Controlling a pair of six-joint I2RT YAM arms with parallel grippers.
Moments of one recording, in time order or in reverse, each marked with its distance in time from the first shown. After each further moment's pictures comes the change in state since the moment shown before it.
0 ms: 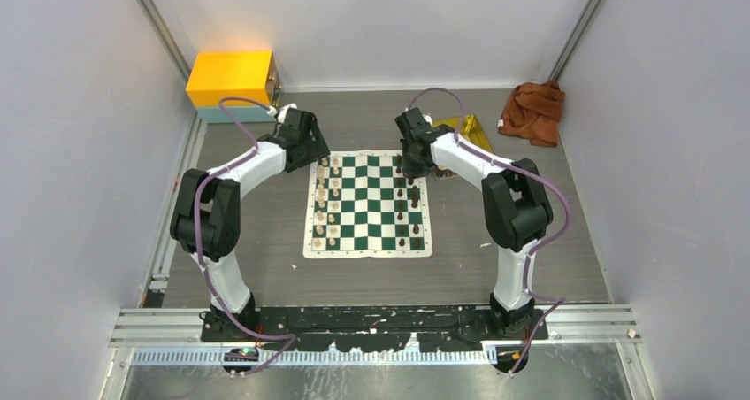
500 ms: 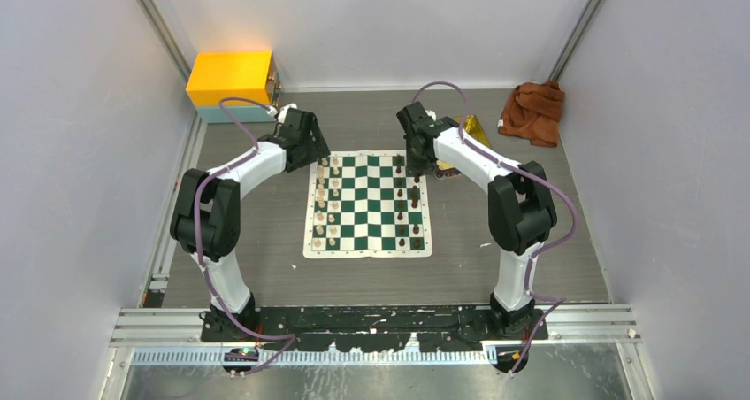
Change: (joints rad) left arm -0.001 0.000 0.000 0.000 0.000 -0.003; right arm 0.001 -0.026 0.072 -0.144 0.048 -0.002
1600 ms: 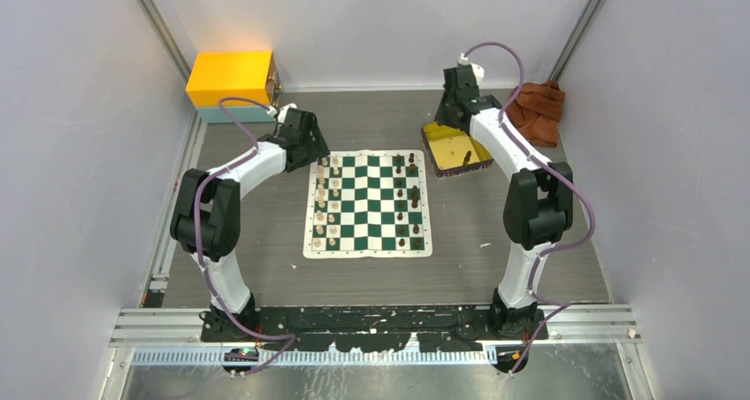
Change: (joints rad) left arm 0.000 0.000 0.000 0.001 -0.007 -0.001; right arm -0.268 -0.014 0.061 0.312 -0.004 0.050
